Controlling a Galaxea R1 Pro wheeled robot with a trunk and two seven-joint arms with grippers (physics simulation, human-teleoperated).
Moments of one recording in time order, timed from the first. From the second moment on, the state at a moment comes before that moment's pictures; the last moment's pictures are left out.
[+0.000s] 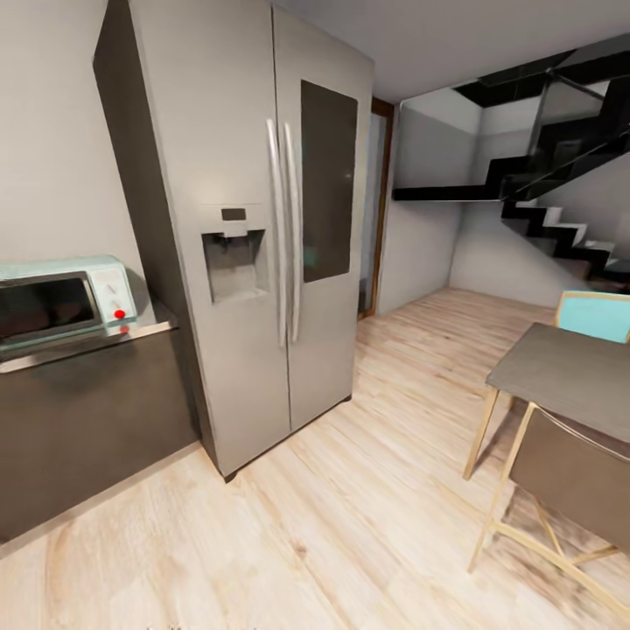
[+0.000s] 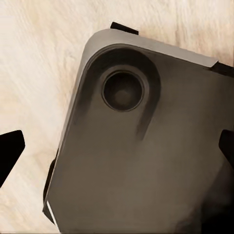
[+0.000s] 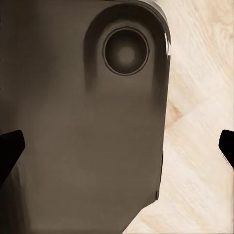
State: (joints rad) left arm 0.00 0.02 0.00 -0.09 0.33 0.00 0.01; right arm 0.00 0.00 0.00 0.00 0.00 -0.05 0.00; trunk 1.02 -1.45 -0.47
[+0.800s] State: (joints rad) left arm 0.00 0.04 -0.01 -0.08 0.53 0.00 0.01; right arm 0.00 0.00 0.00 0.00 0.00 -0.05 0.00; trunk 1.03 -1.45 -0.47
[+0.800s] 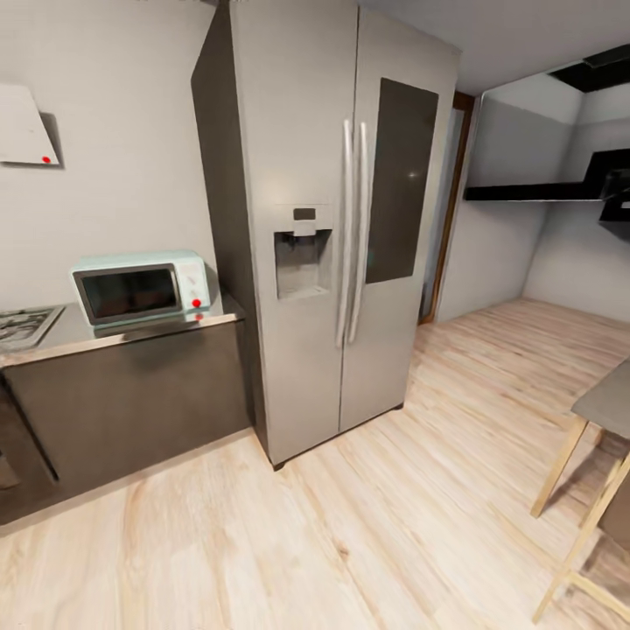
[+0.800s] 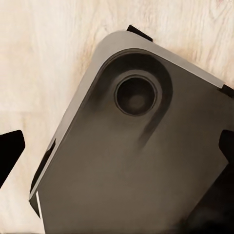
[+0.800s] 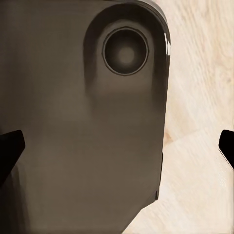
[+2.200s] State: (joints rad) left arm 0.00 0.04 0.00 -0.09 0.54 0.00 0.01; right arm 0.00 0.00 0.01 0.00 0.00 -0.05 0.00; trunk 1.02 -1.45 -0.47
